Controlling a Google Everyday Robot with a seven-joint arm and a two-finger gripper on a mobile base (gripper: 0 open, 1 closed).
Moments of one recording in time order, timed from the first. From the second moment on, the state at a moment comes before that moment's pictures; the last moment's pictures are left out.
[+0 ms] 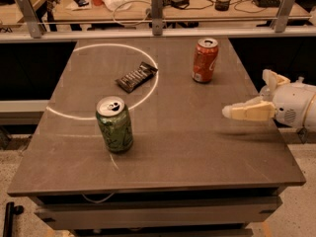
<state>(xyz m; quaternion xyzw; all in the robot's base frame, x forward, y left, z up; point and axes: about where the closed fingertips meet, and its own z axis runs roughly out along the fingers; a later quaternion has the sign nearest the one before) 0.542 -0.226 0.877 -0.30 0.73 0.21 0.58</state>
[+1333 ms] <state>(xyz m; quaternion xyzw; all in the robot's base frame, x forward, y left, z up) 0.599 -0.219 0.862 -0.27 0.76 0.17 0.57</state>
